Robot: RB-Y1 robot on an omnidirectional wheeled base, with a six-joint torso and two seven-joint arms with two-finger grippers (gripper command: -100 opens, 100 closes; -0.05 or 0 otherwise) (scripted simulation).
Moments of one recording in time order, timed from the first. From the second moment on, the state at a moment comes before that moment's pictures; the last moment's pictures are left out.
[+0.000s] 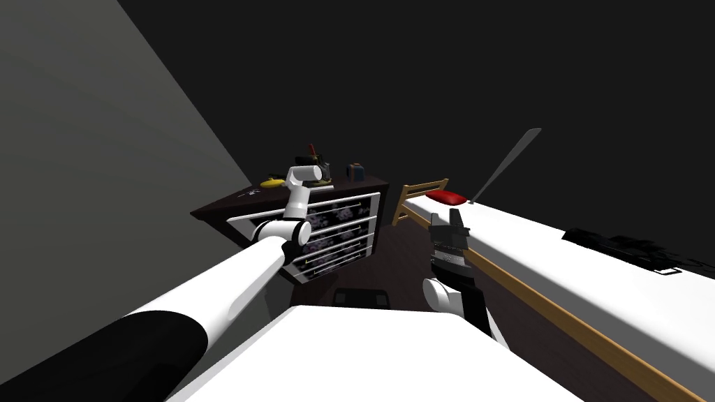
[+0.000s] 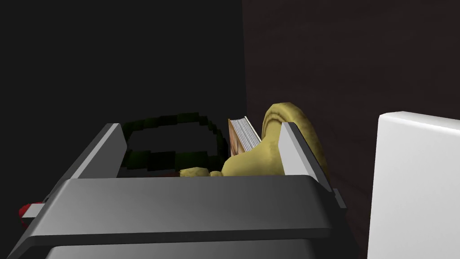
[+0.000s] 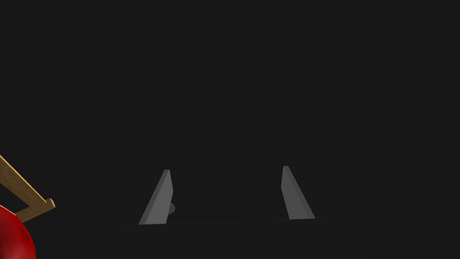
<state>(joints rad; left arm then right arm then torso) -1.10 0.36 0.25 -1.18 0.24 0.89 -0.04 0.51 0.04 -0.05 -2.26 -0.07 -0.48 0.01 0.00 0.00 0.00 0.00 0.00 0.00</state>
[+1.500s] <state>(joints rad) -1.50 0.40 0.22 -0.73 0.25 1.30 -0.02 0.51 0.04 -0.05 -2.26 -0.07 -0.48 0.01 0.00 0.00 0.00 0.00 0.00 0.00</state>
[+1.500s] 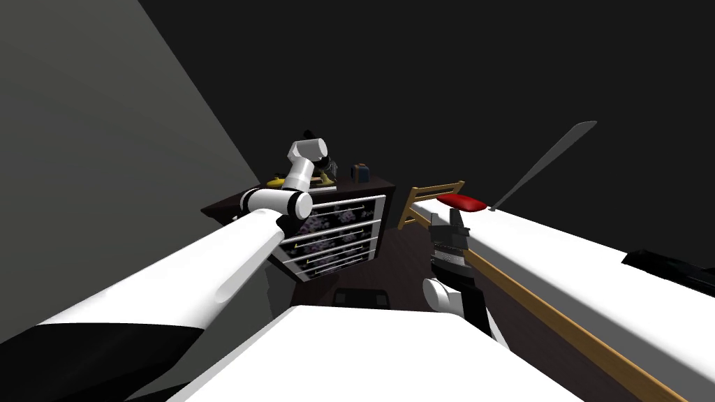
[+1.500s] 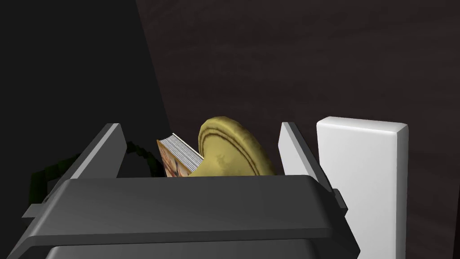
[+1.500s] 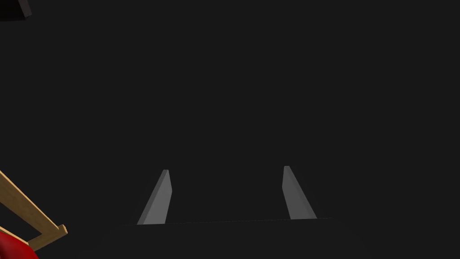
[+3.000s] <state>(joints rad) -1.80 0.44 0.17 -0.32 0.24 1.62 0.00 0.51 0.04 -0.05 -2.26 -0.07 -0.48 0.01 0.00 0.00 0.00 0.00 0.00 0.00</state>
